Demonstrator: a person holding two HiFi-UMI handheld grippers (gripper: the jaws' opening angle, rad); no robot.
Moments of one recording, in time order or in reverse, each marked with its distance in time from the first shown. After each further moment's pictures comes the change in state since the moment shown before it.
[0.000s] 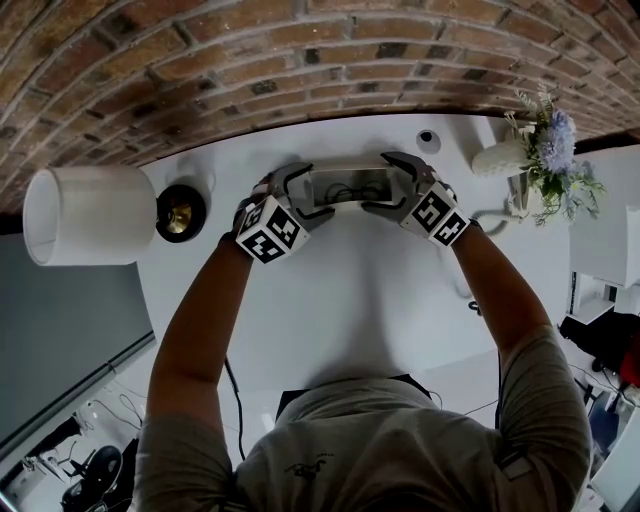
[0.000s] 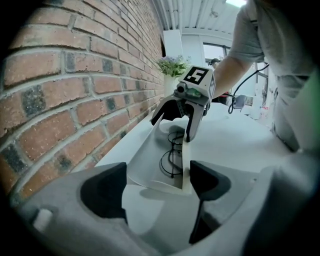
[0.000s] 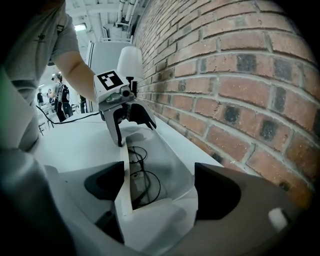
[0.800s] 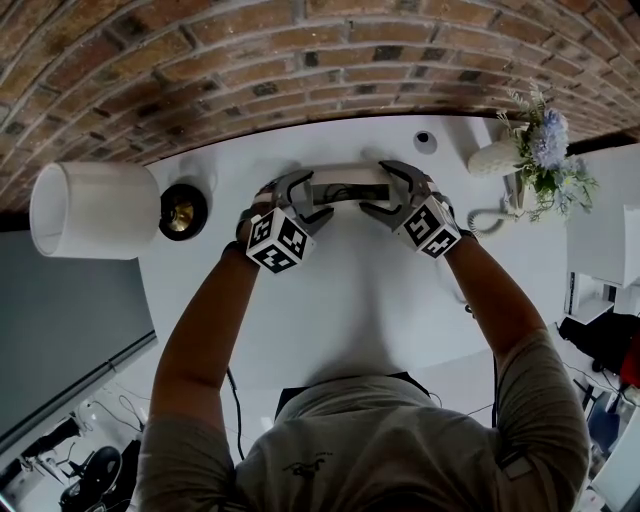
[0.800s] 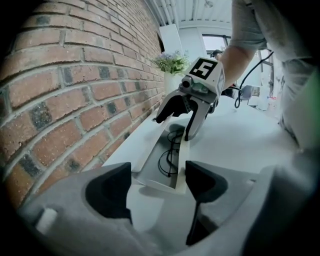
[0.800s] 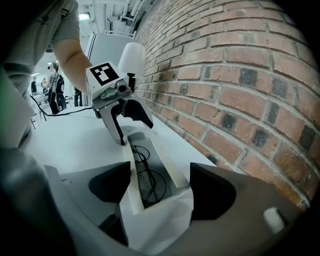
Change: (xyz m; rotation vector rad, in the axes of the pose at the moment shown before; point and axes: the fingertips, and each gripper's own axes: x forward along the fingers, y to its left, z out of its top) left arm -0.005 -0.008 0.001 0.044 0.040 0.106; right arm -0.009 0.009 0.002 -0.056 0.027 -0.112
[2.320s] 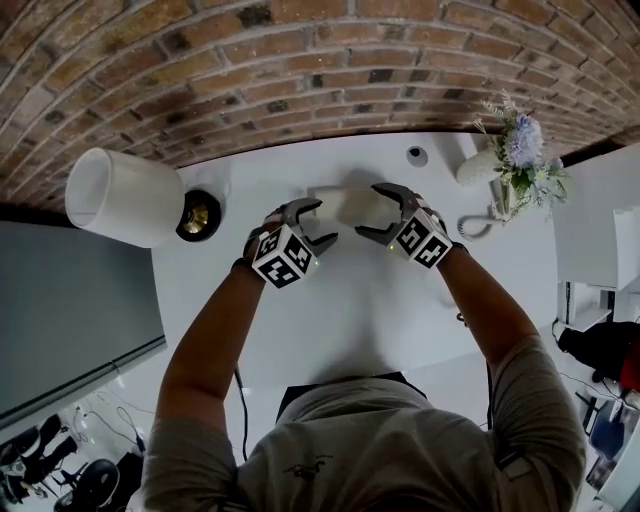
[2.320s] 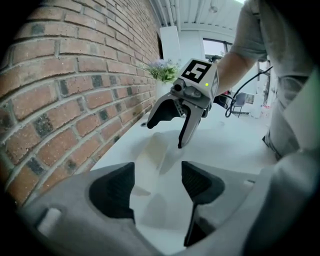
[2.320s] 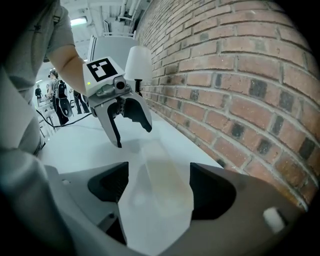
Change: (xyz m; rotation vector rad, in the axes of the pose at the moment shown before) left arm -0.040 -0.041 0.023 -0.040 0.013 -0.098; right arm -0.022 0.038 0.024 0.036 0.033 0.088
